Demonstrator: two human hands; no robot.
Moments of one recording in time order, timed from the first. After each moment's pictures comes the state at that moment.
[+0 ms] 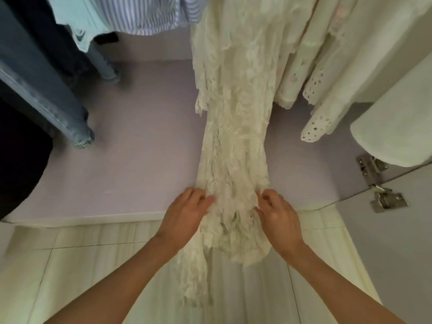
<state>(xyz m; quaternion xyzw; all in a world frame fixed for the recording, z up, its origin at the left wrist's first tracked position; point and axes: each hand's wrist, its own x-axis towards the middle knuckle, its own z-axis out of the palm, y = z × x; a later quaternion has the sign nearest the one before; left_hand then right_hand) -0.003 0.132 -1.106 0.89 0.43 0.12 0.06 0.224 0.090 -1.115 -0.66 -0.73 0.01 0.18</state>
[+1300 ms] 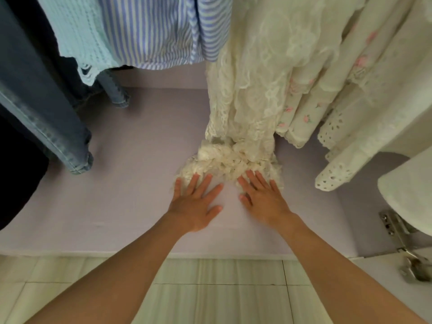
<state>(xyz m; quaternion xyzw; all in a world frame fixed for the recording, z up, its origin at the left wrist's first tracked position) 0.028 0.237 -1.089 0.82 0.52 -0.18 0.13 0.220 0.231 -1.084 -0.64 -0.75 0.18 -0.07</state>
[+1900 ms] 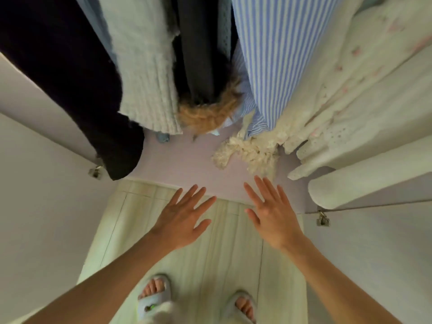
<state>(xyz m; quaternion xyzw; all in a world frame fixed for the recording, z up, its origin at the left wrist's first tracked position) -0.060 0.053 -0.841 0.83 0.53 -0.11 0.15 0.180 0.077 -0.831 -0.55 -0.83 0.09 -0.03</state>
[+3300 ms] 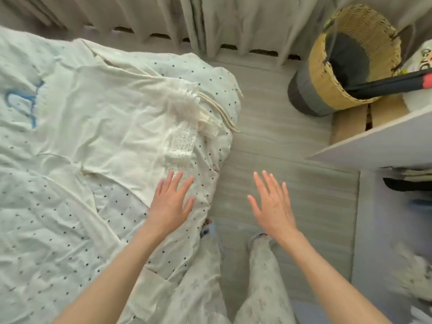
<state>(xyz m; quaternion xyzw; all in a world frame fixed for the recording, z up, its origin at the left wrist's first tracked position) -0.037 -0.730 -0.494 0.01 0.97 0.16 0.21 -0.057 -0.479 -0.502 0.06 -0.97 0.18 -0.17</state>
